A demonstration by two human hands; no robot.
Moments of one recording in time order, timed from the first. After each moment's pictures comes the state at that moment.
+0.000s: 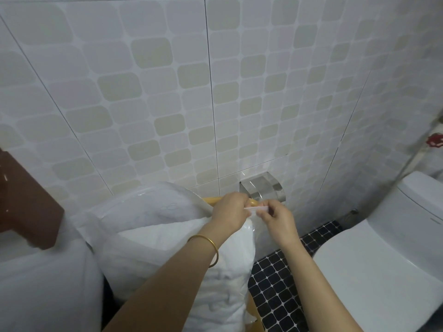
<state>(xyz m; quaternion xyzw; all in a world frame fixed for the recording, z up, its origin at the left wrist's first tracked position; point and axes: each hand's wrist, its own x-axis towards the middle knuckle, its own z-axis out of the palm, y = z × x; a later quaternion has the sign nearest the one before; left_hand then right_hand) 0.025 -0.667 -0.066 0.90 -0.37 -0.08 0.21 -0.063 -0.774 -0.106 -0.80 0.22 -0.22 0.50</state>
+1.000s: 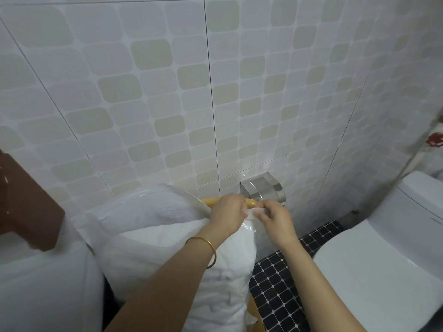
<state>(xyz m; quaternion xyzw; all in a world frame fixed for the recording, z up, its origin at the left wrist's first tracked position) 0.023 -0.662 -0.064 0.91 -0.34 -0.08 0.22 -0.058 -0.774 -0.111 -0.84 0.20 -0.22 0.45</state>
